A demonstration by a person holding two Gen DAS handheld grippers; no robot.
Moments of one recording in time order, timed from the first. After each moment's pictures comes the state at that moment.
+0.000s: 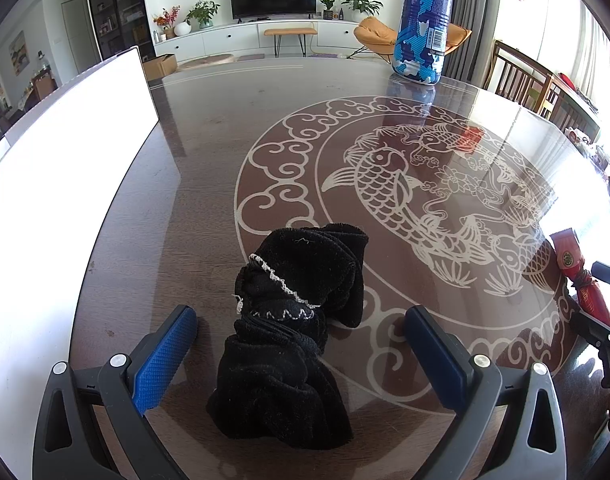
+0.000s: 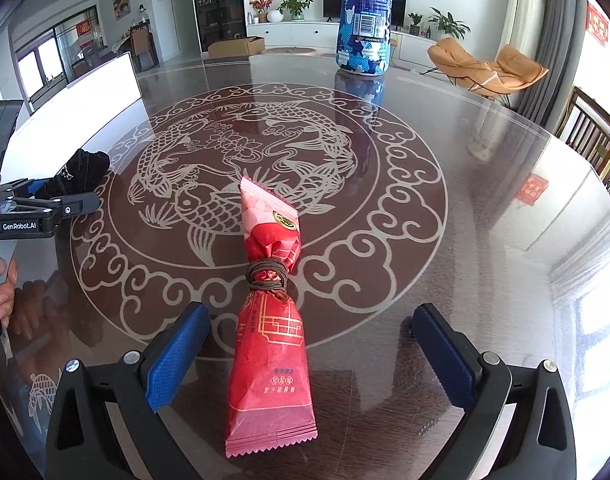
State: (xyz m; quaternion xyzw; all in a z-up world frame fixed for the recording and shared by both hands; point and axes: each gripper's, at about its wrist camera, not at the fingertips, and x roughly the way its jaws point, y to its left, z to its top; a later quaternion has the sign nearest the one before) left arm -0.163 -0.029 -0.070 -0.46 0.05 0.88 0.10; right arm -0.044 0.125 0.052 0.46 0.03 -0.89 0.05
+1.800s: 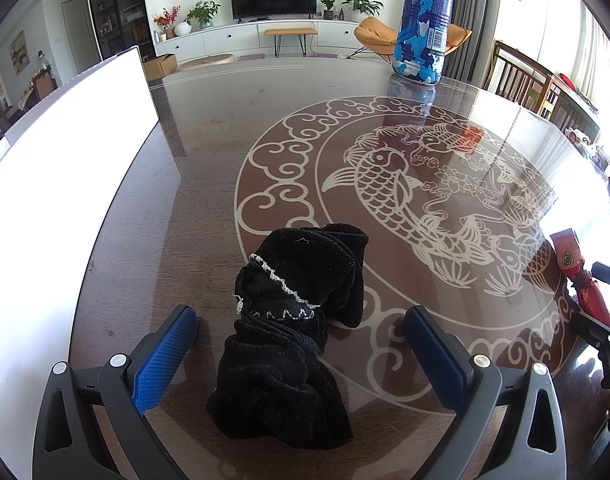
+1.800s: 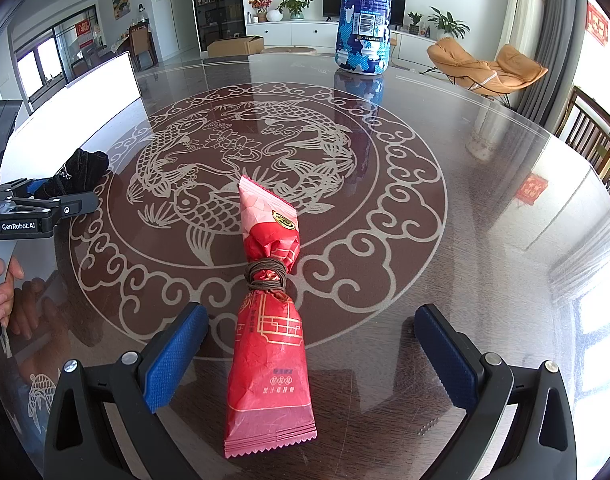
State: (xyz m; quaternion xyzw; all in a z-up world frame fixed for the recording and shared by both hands) left arm -0.163 -0.029 -0.070 -0.46 0.05 0.88 0.10; right arm -0.044 0.126 0.051 0.46 0.03 -0.89 0.05
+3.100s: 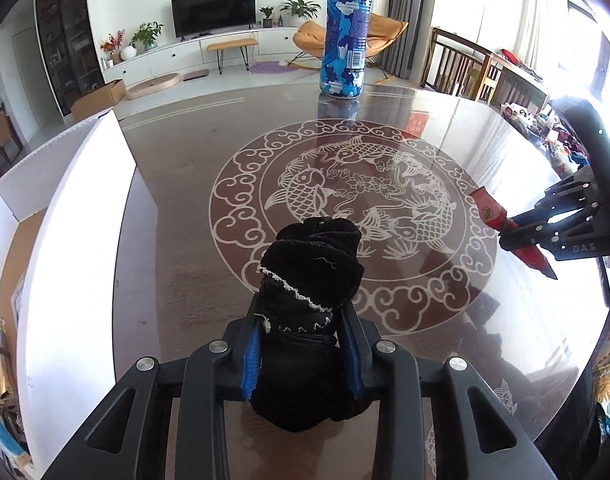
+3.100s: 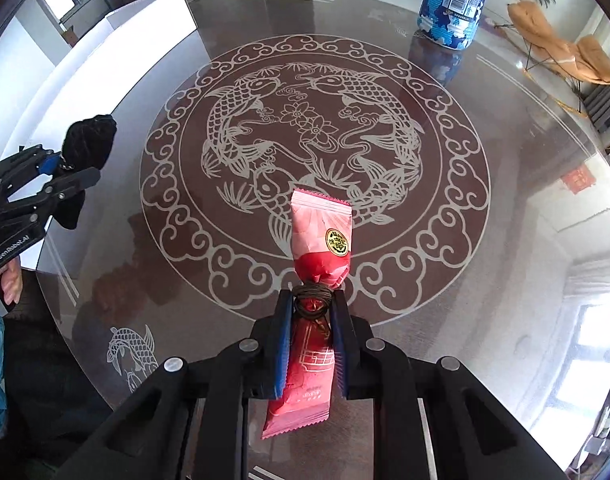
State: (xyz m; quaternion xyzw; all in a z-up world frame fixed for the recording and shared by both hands) left arm -0.106 -0.033 0.008 -0.45 0.09 0.87 0.19; right arm -0.091 0.086 0.111 0.61 0.09 -0.77 0.15
